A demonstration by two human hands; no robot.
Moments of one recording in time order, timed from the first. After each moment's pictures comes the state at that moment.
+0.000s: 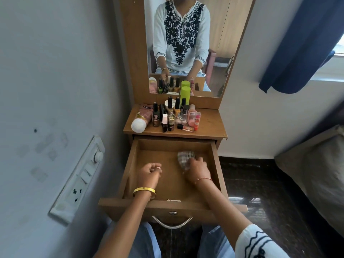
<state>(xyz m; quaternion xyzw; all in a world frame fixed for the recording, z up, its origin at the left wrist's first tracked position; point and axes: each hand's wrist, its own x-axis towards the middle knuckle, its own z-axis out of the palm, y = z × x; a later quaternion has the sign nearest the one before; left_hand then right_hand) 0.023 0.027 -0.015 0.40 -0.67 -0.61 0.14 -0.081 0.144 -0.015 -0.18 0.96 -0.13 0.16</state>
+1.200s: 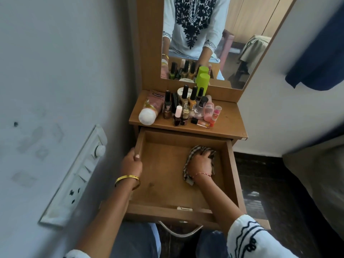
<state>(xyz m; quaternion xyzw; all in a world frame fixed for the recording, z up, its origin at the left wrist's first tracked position) 0.025 -0.047 -0.021 0.46 -0.74 -0.47 0.09 -0.102 0.097 -0.050 -0.10 0.98 -0.06 0.13</state>
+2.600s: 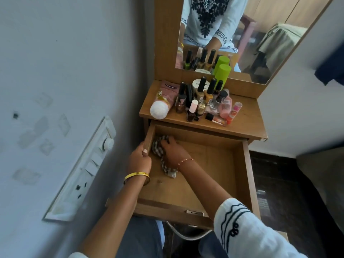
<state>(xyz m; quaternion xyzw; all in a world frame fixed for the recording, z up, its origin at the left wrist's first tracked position) 0.024 -0.049 -0.017 0.48 -0.73 -0.47 0.10 -0.085 0.013 -0.047 -0.45 0.87 -0.04 0.20</state>
